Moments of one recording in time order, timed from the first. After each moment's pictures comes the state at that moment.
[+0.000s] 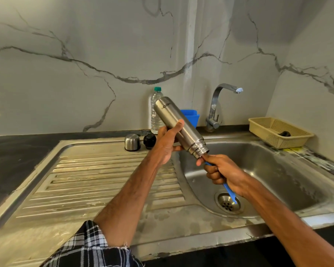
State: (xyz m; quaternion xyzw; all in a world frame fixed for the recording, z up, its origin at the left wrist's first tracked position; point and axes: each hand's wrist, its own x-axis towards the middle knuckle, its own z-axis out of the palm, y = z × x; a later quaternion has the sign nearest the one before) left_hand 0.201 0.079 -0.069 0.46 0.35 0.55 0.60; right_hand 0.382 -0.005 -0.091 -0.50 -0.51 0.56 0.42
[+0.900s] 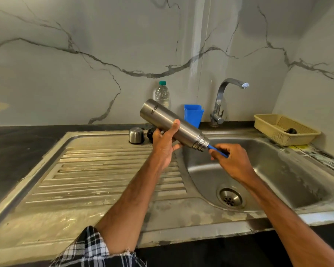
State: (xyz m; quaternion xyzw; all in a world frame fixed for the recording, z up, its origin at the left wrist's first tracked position) left_hand 0.196 0.062 -0.082 0.35 0.30 0.64 0.62; right_hand 0.408 0.010 -0.095 -0.60 -0.68 0.11 0.41
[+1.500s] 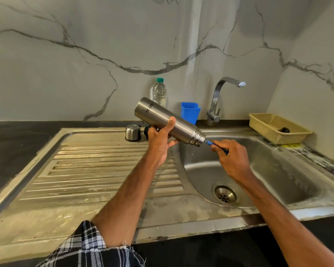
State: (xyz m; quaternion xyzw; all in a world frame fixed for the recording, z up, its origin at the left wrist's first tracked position) left_hand 0.195 0.063 -0.093 0.34 0.30 0.65 0.61; right_hand 0.414 0.005 -0.108 -0.59 -0.70 -0.01 0.40
